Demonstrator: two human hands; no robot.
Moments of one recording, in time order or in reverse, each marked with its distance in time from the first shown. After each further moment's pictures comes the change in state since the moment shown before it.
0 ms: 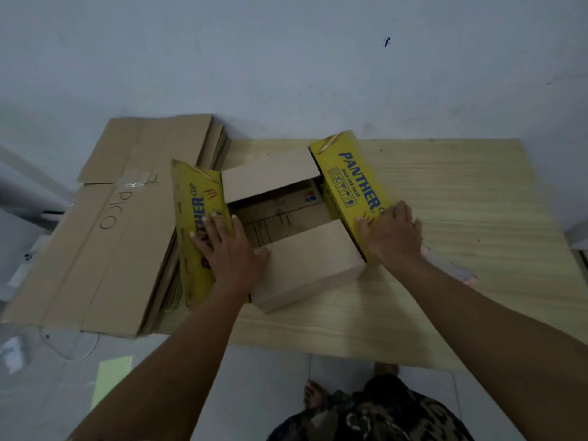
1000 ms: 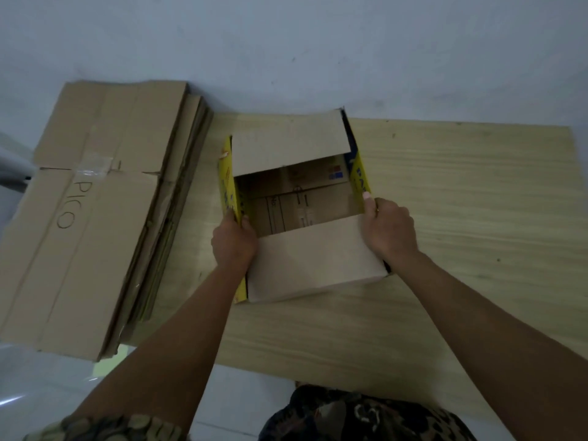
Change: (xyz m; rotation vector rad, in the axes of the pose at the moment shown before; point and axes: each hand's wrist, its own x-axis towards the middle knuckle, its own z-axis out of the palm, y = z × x) left_hand 0.079 0.054 0.028 -0.571 0.026 -0.263; right_hand 0.075 -0.005 0.015 0.388 -0.109 -0.043
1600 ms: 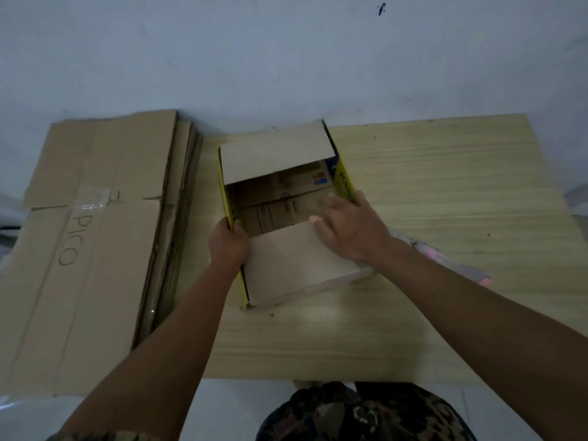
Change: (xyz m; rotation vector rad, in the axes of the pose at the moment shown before) left_hand 0.027 -0.017 -0.024 -0.245 -0.161 0.016; right_hand -0.037 -0.053 0.012 -0.493 -0.151 -0.509
